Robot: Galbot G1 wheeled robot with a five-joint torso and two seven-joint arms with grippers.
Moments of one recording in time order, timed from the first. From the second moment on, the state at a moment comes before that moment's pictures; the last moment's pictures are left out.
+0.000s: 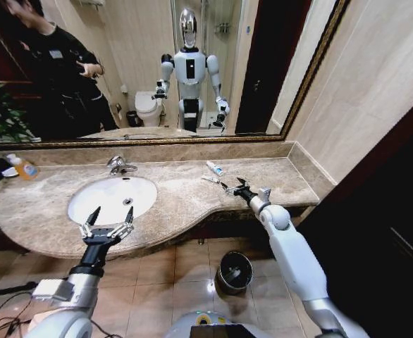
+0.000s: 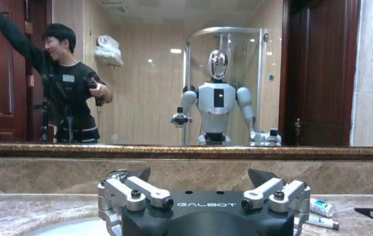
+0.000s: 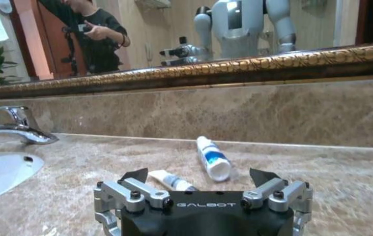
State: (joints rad) left arm 1.84 -1.36 -0.82 -2.47 -0.37 0.04 0.05; right arm -0.81 1.28 0.39 1.54 0.35 -0.30 -0.32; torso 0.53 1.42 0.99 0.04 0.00
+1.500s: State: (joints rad) left arm 1.84 -1.36 -0.82 -2.47 -0.37 0.04 0.05; right arm -0.53 1.26 0.22 1.20 0.30 -0.38 -0.45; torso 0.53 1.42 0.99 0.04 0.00
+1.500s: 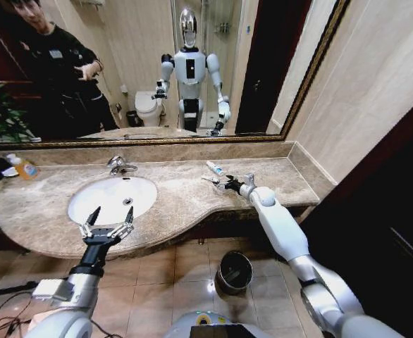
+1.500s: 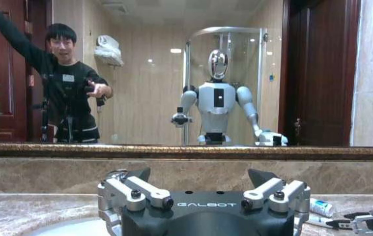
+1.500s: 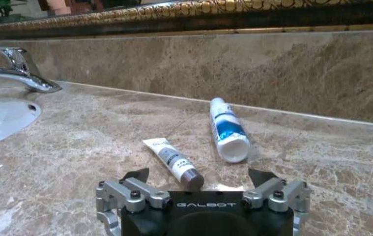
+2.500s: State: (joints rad) left arm 1.84 -1.36 -0.82 -2.47 -0.37 0.04 0.05; right arm -0.56 1.26 0.23 1.23 0.30 -0.37 -0.42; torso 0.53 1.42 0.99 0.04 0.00
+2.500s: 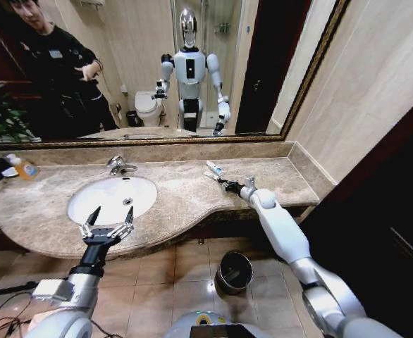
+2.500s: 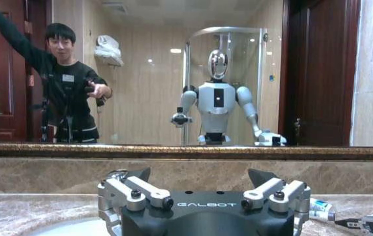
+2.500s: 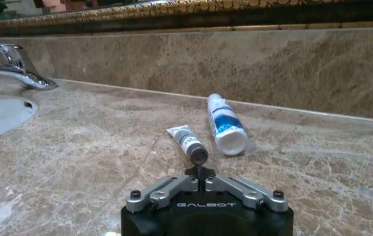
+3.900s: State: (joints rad) left arm 1.84 -1.36 -0.82 -2.47 -0.37 0.04 0.05; right arm -0.53 1.27 0.21 1.19 0.31 -0.36 -0.38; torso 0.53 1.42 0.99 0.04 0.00
